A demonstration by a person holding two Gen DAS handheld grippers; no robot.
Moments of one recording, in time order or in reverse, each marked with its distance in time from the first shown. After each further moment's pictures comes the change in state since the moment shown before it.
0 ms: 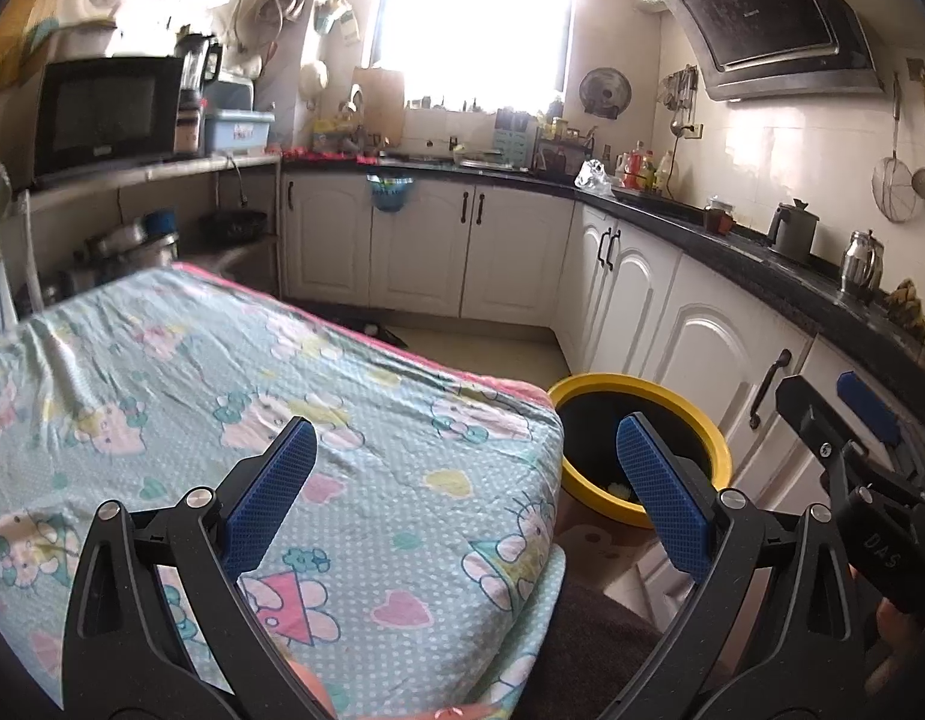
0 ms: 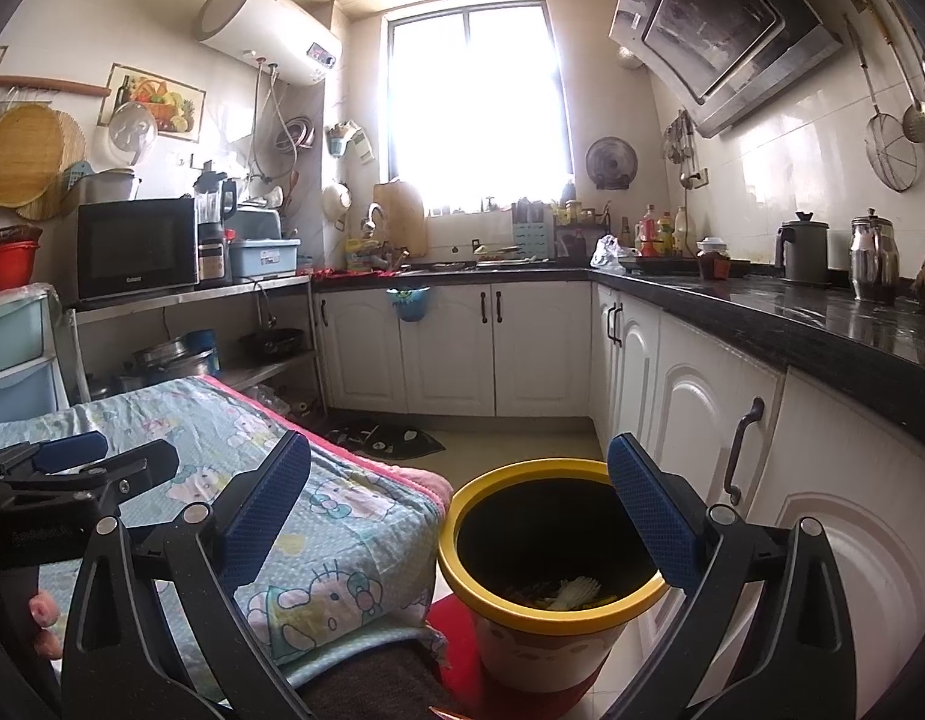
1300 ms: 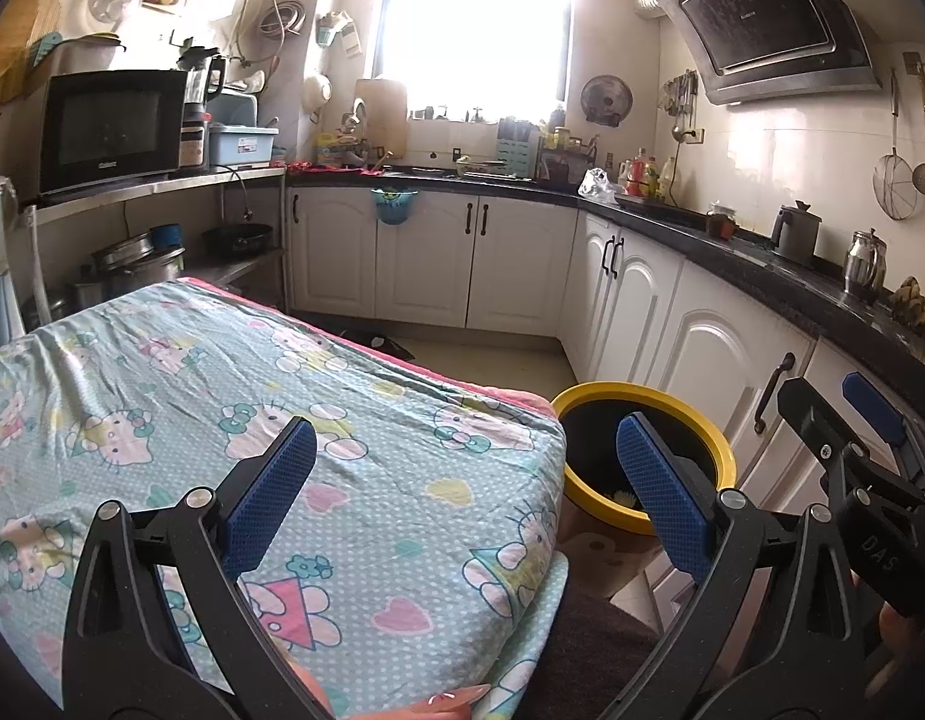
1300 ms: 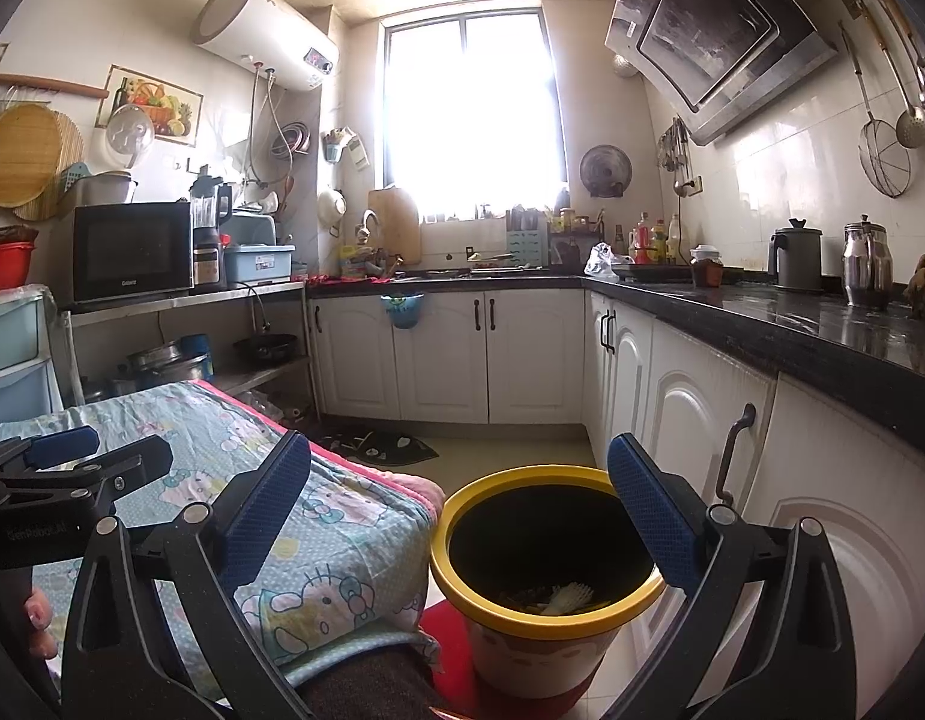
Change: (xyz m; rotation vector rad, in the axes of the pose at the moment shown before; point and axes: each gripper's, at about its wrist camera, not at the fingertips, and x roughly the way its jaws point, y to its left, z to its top) left arm -0.005 -0.015 0.001 0.036 -0.050 0.038; right arm -0.004 -0.004 -0.003 -0.001 -0.024 -0.021
